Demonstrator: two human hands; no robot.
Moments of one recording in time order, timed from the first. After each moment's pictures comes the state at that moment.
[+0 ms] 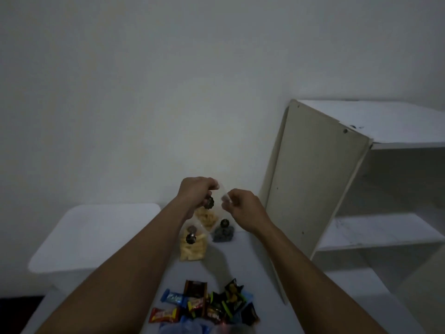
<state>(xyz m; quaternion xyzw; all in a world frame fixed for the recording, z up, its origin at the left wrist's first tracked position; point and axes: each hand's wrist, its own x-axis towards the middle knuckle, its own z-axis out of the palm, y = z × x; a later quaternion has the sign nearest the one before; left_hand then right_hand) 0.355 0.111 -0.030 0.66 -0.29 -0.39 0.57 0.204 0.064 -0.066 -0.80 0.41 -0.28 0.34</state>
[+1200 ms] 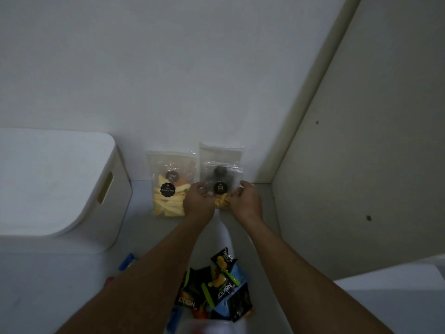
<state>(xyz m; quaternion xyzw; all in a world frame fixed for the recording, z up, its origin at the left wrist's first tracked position) 0.327 0.007 -0.330 0.80 -0.23 -0.30 0.47 0.228 -0.048 -0.315 -0.66 0.60 -0.20 0.41</state>
